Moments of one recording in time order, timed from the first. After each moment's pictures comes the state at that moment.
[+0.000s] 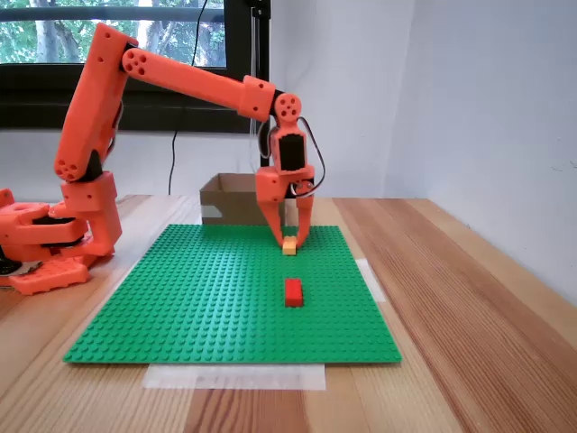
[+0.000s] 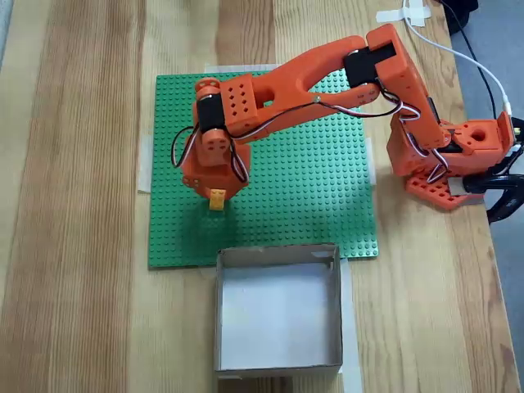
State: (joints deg) arm -9.1 63.7 78.3 69.0 14.2
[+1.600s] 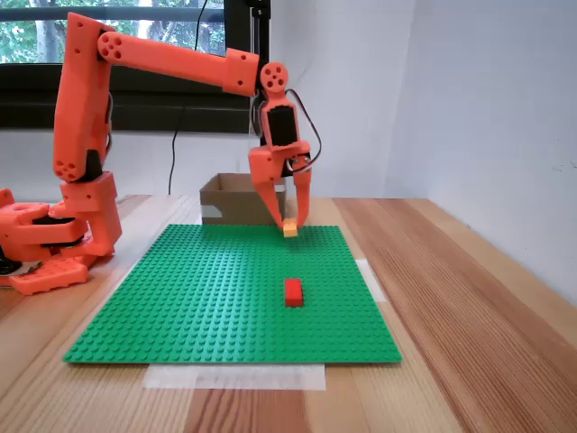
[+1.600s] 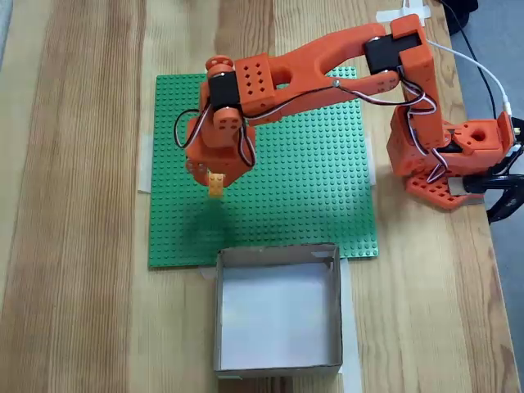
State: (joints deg) arm -8.2 74.1 82.4 70.4 9.6
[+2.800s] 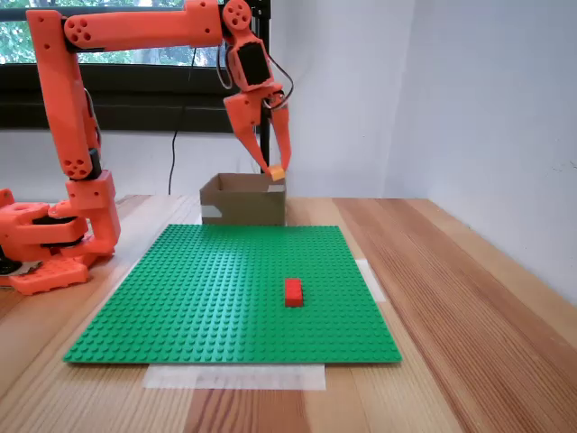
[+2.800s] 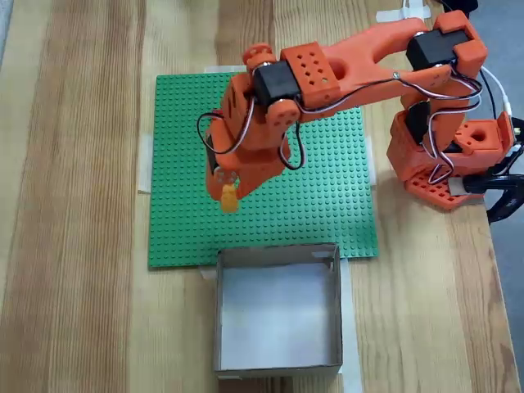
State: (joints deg) arm -19.2 90.5 82.1 78.8 8.5
